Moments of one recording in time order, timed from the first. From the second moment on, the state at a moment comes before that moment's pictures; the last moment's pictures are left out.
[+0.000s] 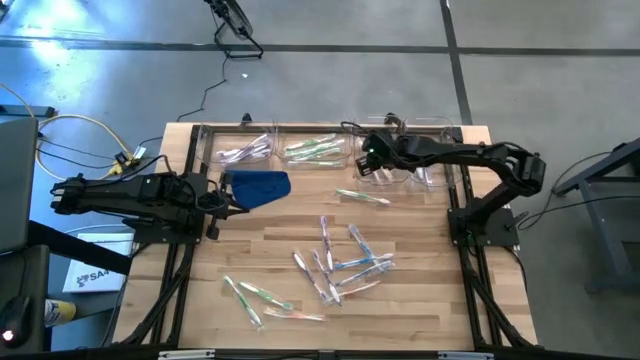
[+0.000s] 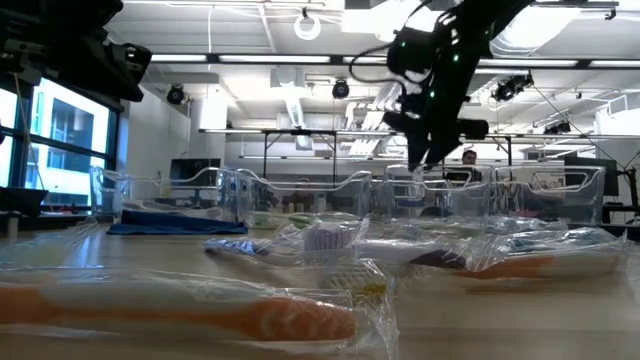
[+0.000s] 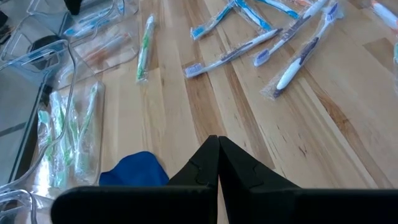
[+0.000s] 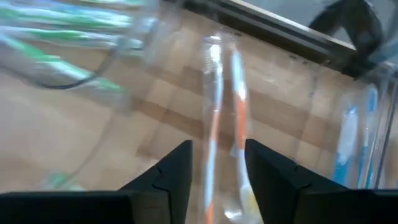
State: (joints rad) left arm 0.00 0.45 0.51 -0.59 -0.02 0.36; right arm -0.42 1.53 1.05 -0.60 0.37 0.65
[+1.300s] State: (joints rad) left arm 0.00 0.45 0.51 -0.60 -0.02 0.36; right arm 0.12 1.29 1.05 -0.59 0.38 0.81
